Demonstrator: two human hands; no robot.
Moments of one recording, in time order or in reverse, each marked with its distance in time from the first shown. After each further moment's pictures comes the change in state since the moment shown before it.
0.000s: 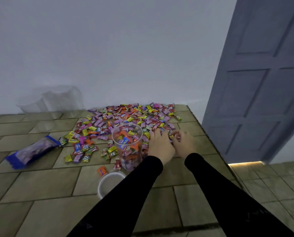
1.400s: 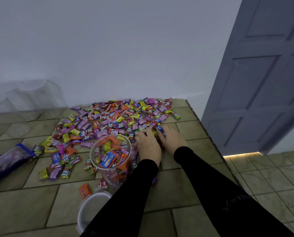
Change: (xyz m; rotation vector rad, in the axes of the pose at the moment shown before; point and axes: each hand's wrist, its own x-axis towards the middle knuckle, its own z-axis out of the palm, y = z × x) left_hand 0.080 -0.035 0.056 -0.104 0.276 -0.257; right_hand 0.073 0.009 0.039 -0.372 -0.164 -0.194
